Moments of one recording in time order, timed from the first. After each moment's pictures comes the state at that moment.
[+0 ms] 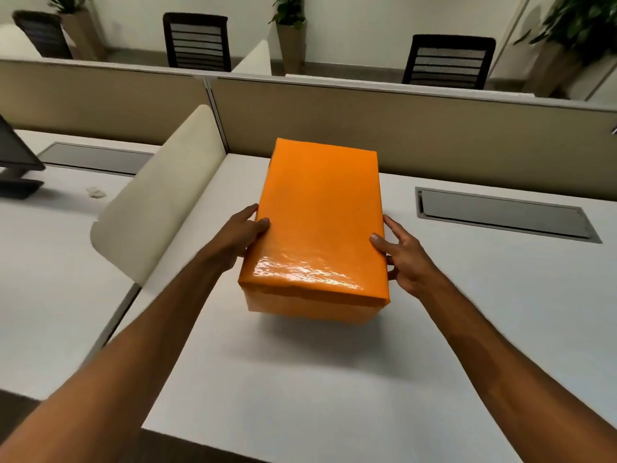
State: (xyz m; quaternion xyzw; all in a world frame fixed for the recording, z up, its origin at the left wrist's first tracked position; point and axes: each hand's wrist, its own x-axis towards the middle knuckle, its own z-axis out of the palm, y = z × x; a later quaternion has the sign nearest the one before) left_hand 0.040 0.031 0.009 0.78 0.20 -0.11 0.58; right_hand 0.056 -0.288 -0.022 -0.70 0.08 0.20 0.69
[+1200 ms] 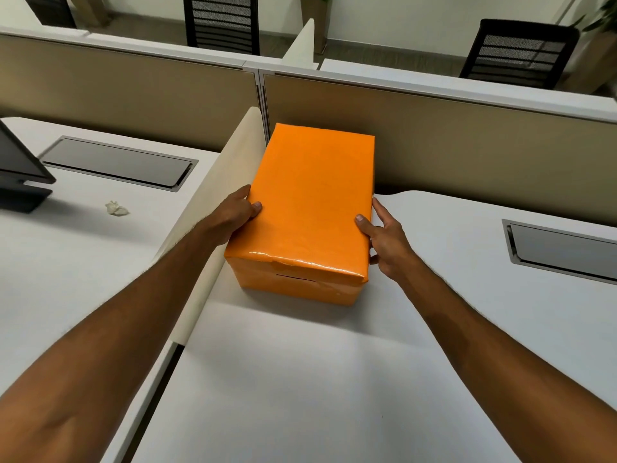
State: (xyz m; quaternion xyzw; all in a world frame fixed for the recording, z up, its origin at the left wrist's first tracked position) left_hand 0.213 0.249 -0.021 0.80 0.23 -0.14 0.53; right_hand 0.225 -0.048 -0.056 -0.72 0.10 0.18 0.67
